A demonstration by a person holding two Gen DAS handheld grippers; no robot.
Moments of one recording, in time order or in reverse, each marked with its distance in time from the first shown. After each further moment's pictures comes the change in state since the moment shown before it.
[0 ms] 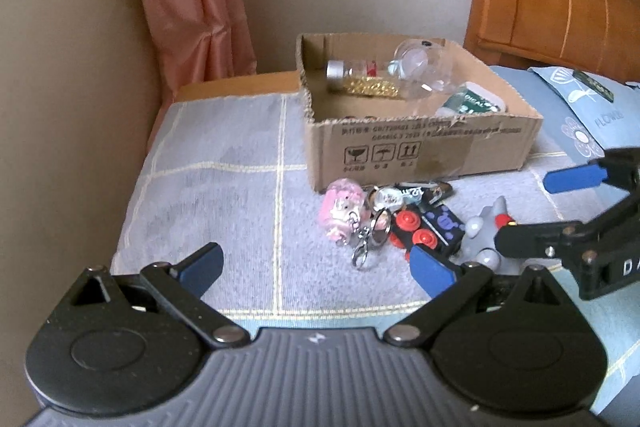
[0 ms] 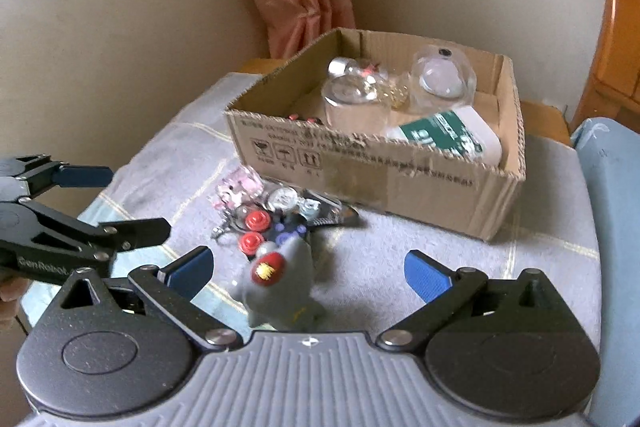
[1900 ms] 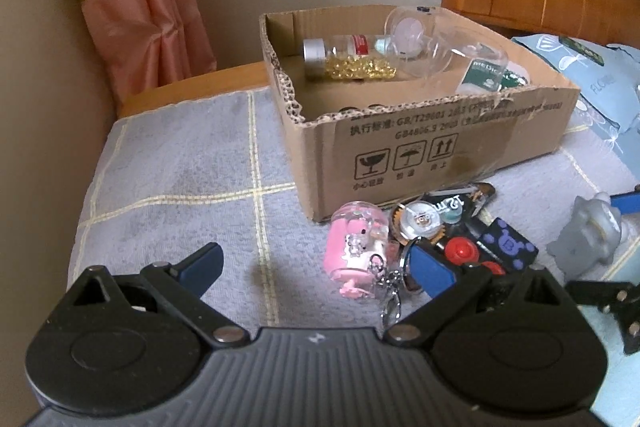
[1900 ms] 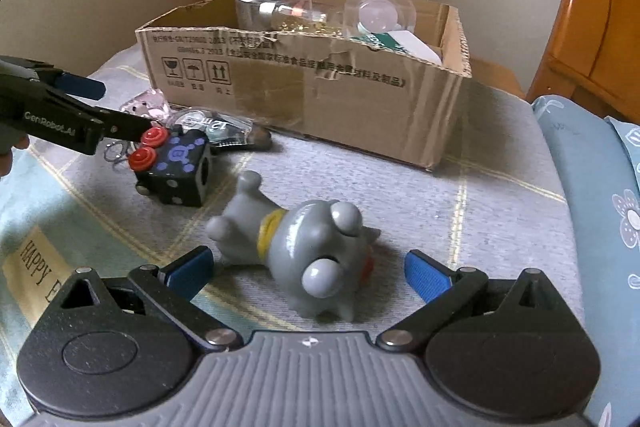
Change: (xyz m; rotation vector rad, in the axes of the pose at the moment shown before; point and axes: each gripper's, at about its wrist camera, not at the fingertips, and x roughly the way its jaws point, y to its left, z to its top) left arm 0.084 0.011 0.020 0.141 0.004 -0.081; right arm 0.039 -0.028 -0.050 -0.019 0.028 -0.179
